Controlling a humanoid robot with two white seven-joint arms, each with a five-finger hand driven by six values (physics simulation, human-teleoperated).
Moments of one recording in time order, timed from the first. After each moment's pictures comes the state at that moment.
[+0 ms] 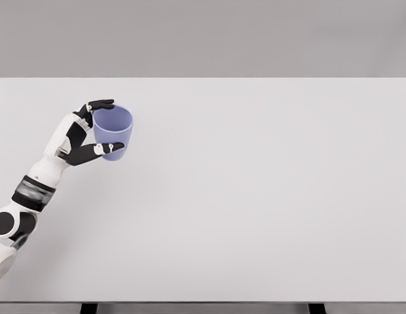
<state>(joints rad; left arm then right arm) -0.28 0.69 -0.67 -1.40 0.62 -0.61 0.02 -0.10 0.00 -0.33 0.30 -0.75 -0.19 0.61</state>
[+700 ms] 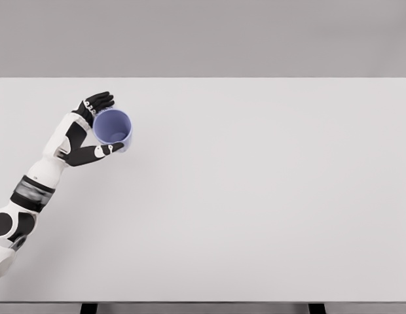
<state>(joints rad) -0.27 0.70 -0.67 -1.44 0.61 -0.61 0.02 -0.10 0.00 -0.33 0.30 -0.75 -0.19 0.61</state>
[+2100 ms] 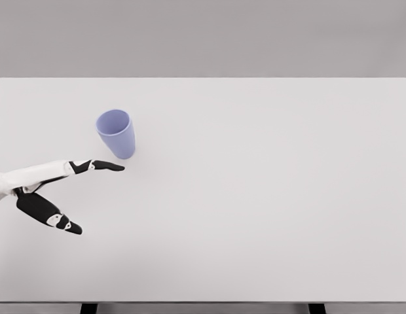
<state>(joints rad) -0.29 1.17 -0.63 -1.73 0.61 -0.61 -0.61 -0.10 0.00 -0.33 0.30 -0.75 -0.19 0.61</state>
